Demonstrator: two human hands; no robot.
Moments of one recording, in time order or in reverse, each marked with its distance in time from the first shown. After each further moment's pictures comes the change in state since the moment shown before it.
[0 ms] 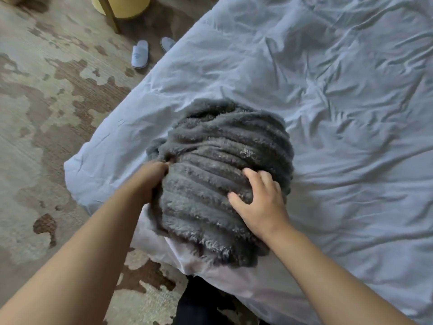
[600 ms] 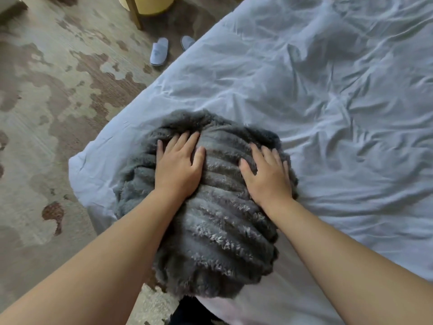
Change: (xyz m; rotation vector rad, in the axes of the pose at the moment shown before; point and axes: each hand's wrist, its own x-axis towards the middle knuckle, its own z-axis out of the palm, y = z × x) left_hand 0.018 0.028 0.055 0.815 0.431 0.694; right_hand 0.112 0.012 -0.005 -0.151 -0.007 -0.097
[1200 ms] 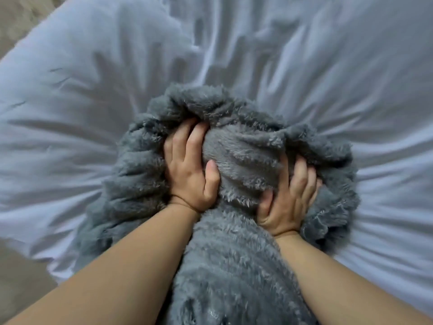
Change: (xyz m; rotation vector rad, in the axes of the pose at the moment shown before) left_hand 0.068 -0.063 0.164 -0.215 0.372 0.030; right_hand 0.089 0.039 0.173 -0.060 0.349 -0.101
